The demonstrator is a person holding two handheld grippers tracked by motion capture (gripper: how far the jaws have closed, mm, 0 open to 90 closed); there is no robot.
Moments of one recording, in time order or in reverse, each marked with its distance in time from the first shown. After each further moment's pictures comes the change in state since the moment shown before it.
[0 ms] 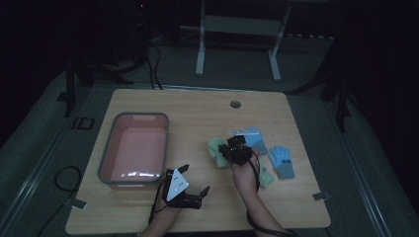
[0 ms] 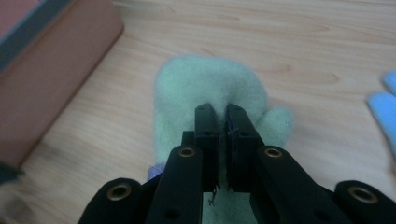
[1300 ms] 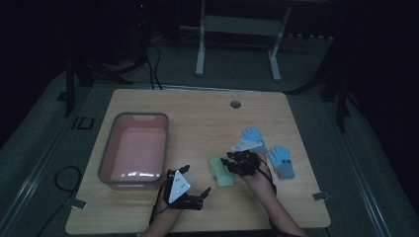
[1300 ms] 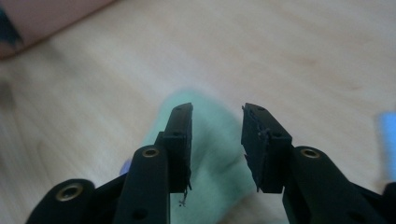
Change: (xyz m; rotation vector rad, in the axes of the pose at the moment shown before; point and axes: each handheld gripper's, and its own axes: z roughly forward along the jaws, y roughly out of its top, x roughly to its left) left arm -0.004 0.000 0.001 0.004 0.000 0.022; right arm -0.025 -0.032 -0.002 0.025 0.150 -0.368
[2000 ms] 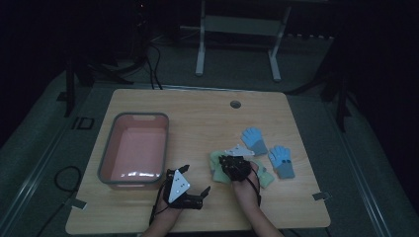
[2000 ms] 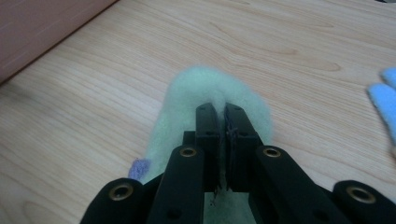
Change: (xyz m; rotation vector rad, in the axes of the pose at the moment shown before) left arm 0.003 0.000 0.000 -0.003 0.015 -0.022; right arm 0.036 0.000 0.010 -0.064 -0.214 0.173
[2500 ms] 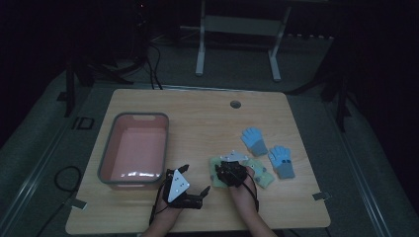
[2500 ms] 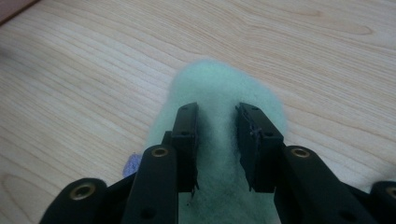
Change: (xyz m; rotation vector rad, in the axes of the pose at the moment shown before) left arm -0.001 0.000 0.000 0.001 -0.005 0.004; right arm 0.008 -0.019 0.015 0.069 0.002 -0.015
